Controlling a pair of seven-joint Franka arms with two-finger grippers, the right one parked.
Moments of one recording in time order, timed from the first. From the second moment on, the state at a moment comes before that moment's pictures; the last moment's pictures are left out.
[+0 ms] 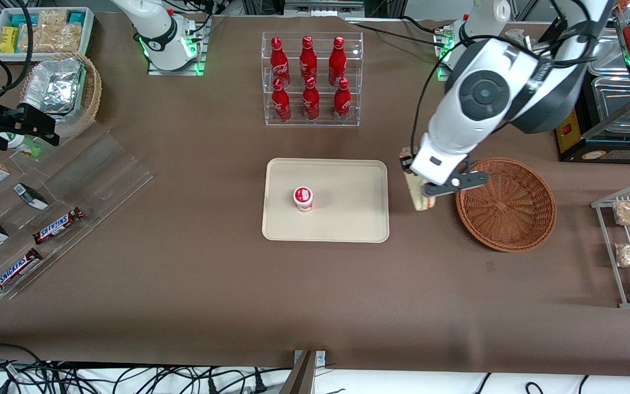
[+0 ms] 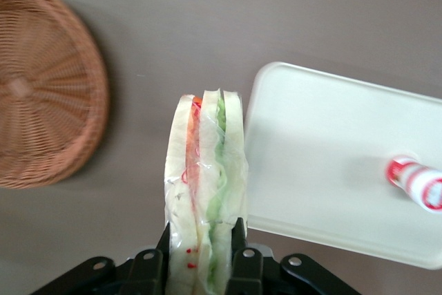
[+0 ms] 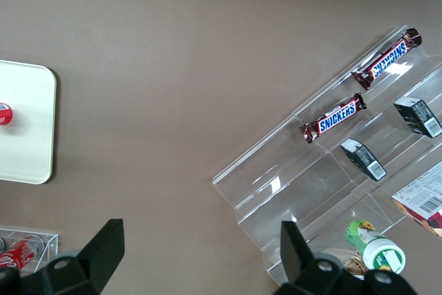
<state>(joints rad) 0.09 0.34 -0.65 -1.67 0.16 1.85 -0.80</state>
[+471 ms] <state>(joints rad) -0.07 0.51 -0.65 -1.78 0.36 2.21 -0.91</state>
